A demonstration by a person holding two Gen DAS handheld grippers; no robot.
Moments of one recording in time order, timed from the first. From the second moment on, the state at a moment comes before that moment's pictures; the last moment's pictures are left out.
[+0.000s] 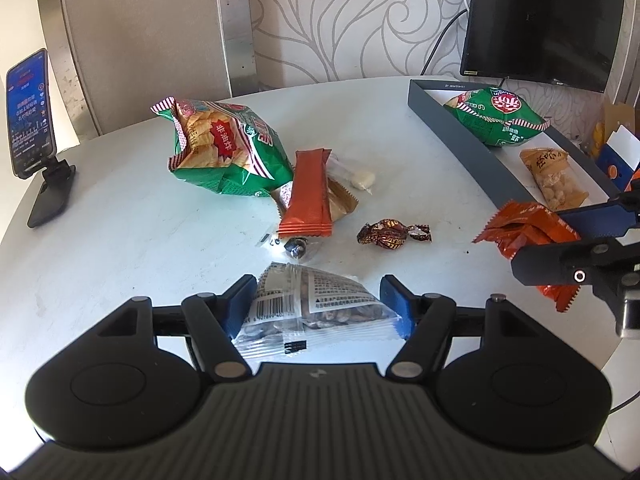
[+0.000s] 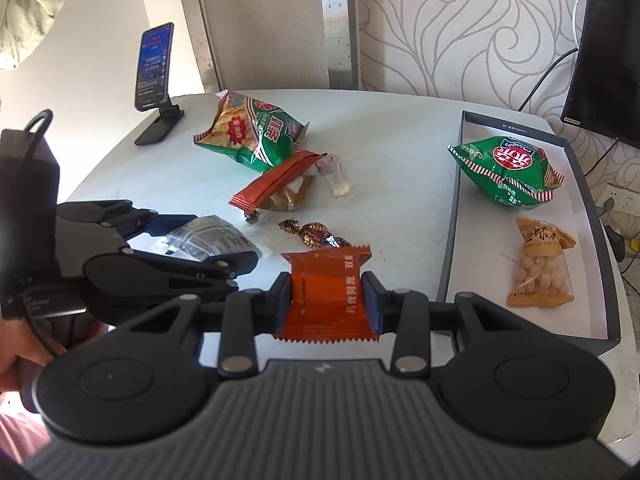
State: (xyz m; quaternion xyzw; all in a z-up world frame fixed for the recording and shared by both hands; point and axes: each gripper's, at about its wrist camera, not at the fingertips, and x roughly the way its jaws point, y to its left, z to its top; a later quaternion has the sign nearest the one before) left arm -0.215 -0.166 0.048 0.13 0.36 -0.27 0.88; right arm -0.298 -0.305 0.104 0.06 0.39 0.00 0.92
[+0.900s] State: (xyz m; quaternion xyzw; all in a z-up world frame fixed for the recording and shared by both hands) left arm -0.217 -0.210 0.062 0.14 0.34 -0.30 0.88; right arm -0.316 -0.342 0.114 0.08 0.37 -0.03 0.93
